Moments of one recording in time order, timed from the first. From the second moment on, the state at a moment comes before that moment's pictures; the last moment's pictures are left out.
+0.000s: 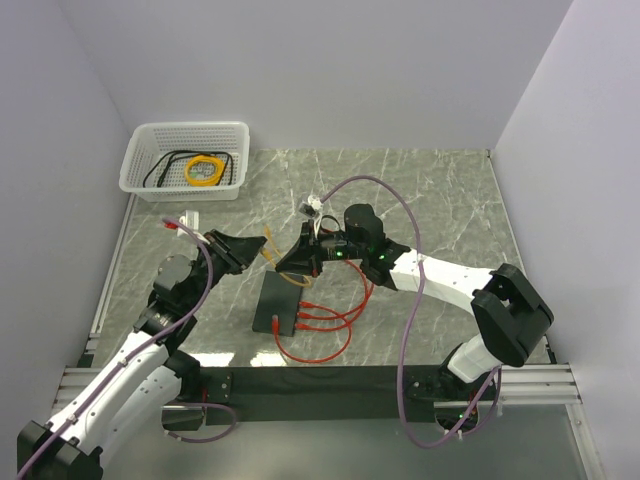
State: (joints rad) left arm -0.45 0.63 0.41 0.23 0.11 -0.92; right arm 0.78 1.52 0.90 0.48 -0.78 0.36
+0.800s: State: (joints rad) left arm -0.45 0.60 0.41 0.13 0.04 -0.94; right arm 0.78 1.49 0.90 0.43 -0.58 0.36
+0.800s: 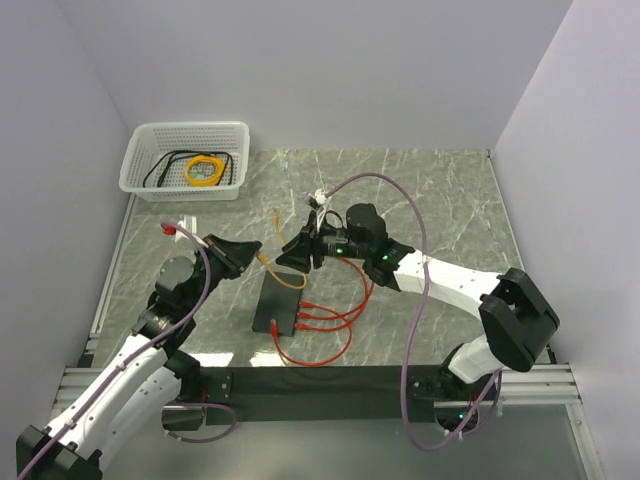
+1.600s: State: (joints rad) left arm -0.53 0.61 0.40 0.08 -0.11 -1.01; right arm 0.89 1.54 1.03 0.28 -0.45 0.27
